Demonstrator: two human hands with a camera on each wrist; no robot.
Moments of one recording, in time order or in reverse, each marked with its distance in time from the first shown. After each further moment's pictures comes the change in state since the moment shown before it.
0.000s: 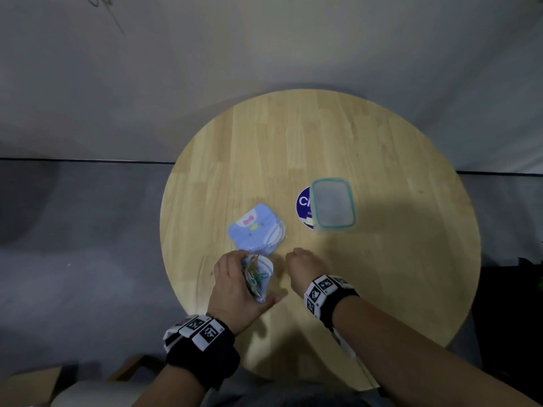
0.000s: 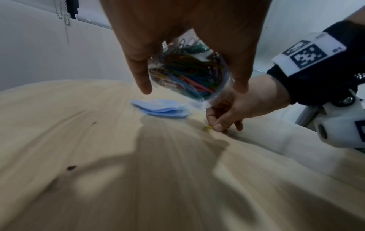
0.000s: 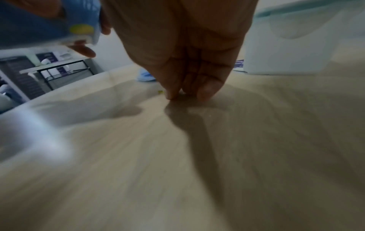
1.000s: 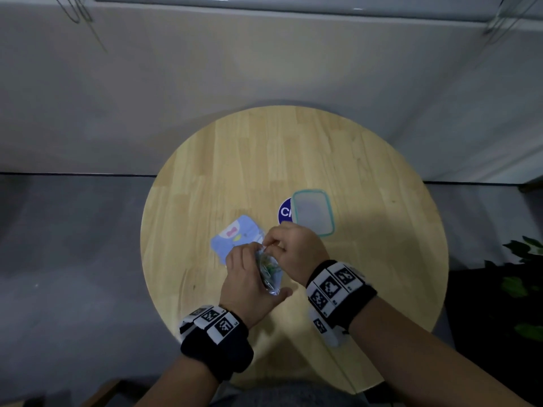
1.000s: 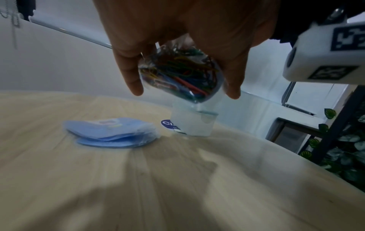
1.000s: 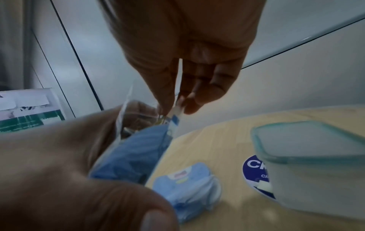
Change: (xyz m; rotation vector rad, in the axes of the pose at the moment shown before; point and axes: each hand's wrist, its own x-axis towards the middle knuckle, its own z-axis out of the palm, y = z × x) left_hand 0.028 0.044 0.022 0.010 0.020 0.140; right_hand -0.044 -0.012 -0.097 0.457 0.487 -0.154
